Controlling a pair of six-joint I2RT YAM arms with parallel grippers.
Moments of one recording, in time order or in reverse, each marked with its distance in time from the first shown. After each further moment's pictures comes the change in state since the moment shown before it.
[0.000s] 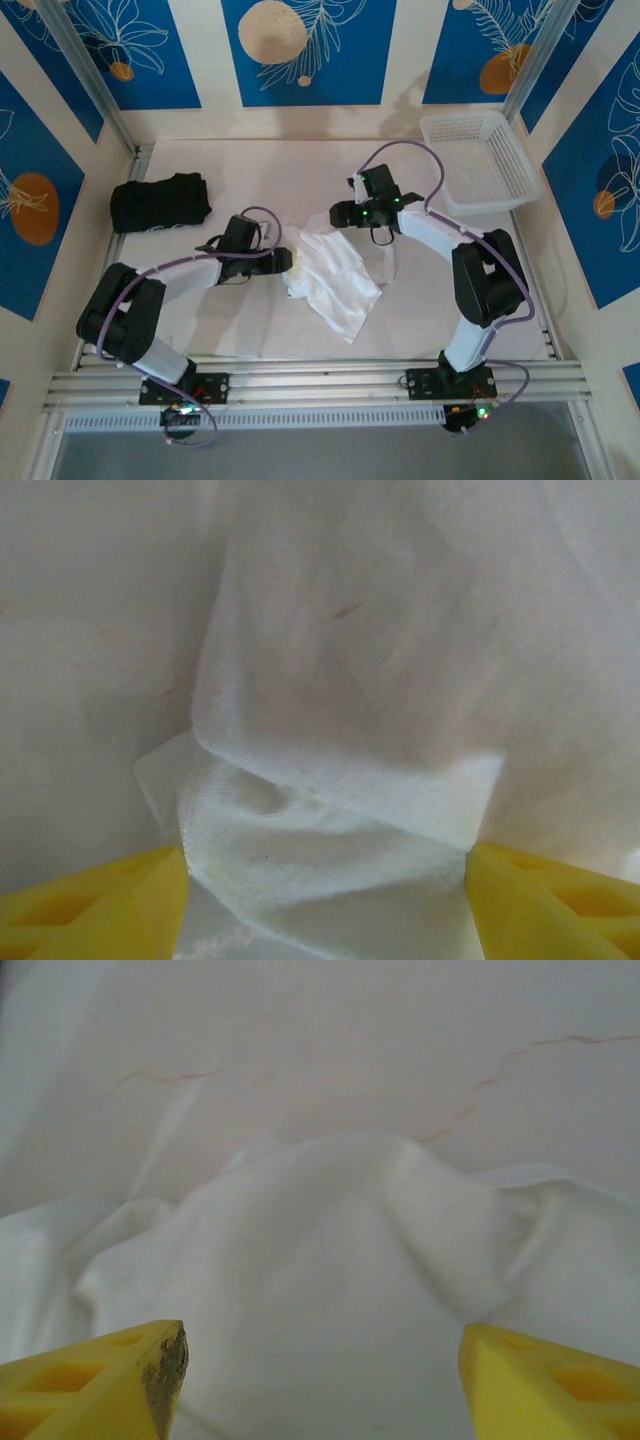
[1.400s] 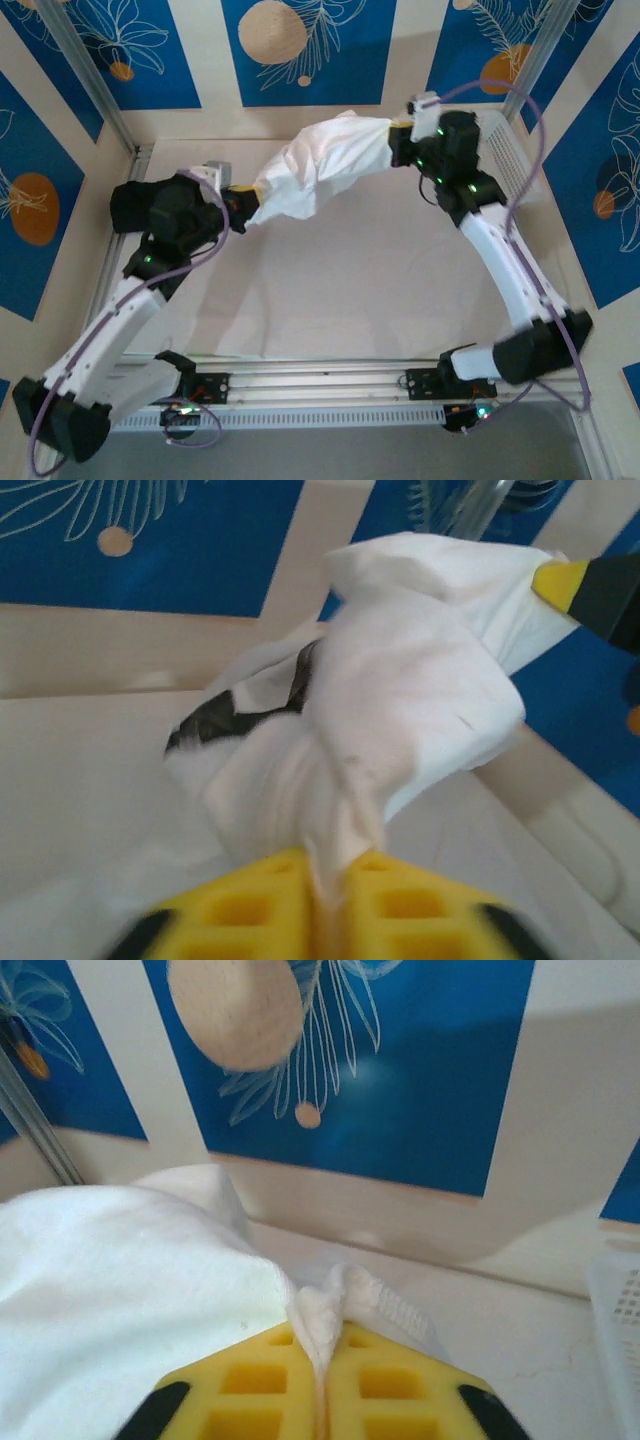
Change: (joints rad) left arm 0.025 -0.585 0.173 -0.011 0.011 0.153; right arm -0.131 -0.459 0.146 0.057 0.094 -0.223
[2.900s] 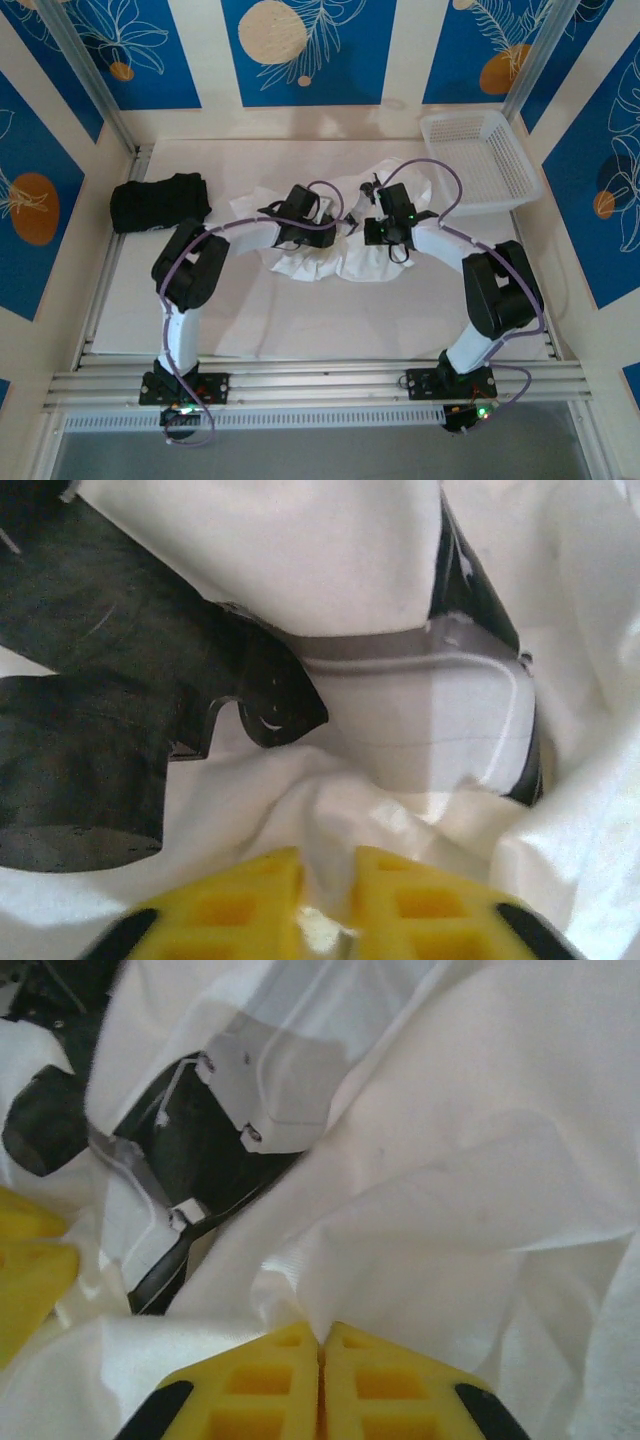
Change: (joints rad) left arm -0.208 1.075 0.440 -0.101 -0.003 0.034; right arm 0.095 0.327 -0.381 -0.016 0.045 0.215
